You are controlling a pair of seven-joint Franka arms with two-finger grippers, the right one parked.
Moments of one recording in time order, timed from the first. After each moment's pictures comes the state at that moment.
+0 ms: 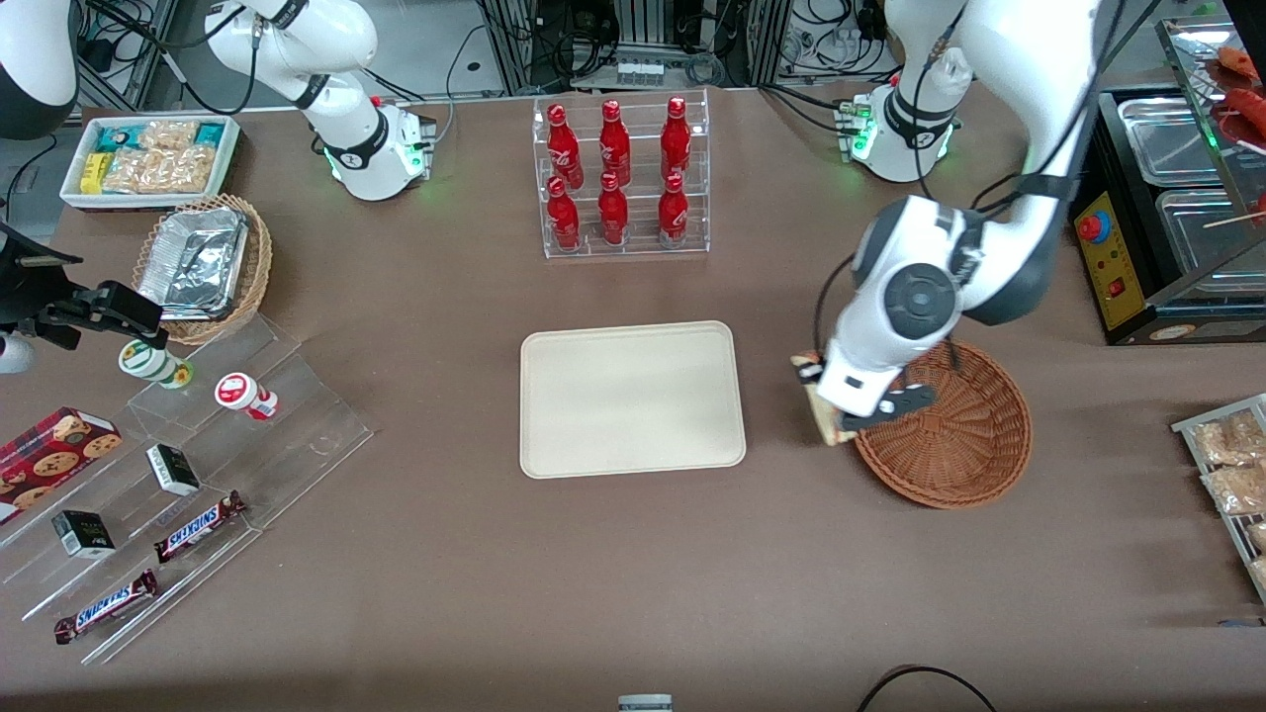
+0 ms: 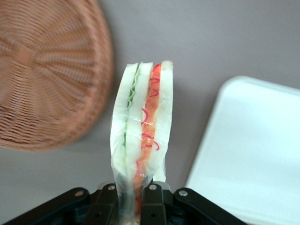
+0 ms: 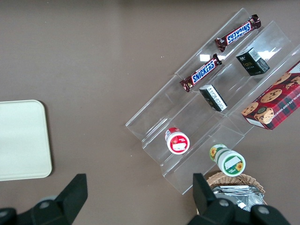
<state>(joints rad) -0.35 0.33 -0.12 -1.85 -0.03 2.02 -0.72</state>
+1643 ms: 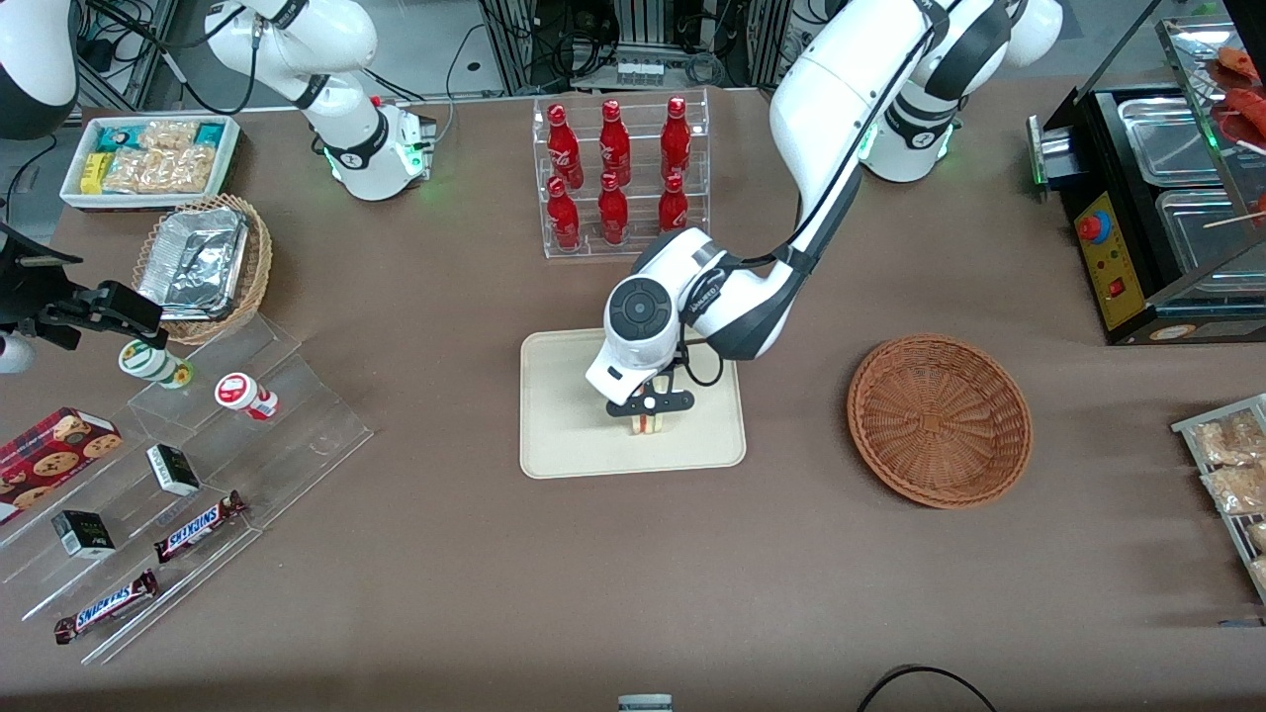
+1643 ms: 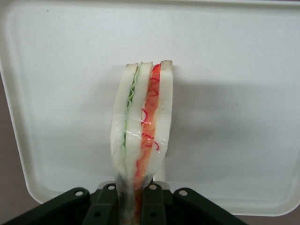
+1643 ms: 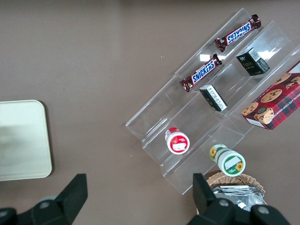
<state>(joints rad) -0.68 0.78 -0.13 -1.35 -0.04 2.01 -0.86</state>
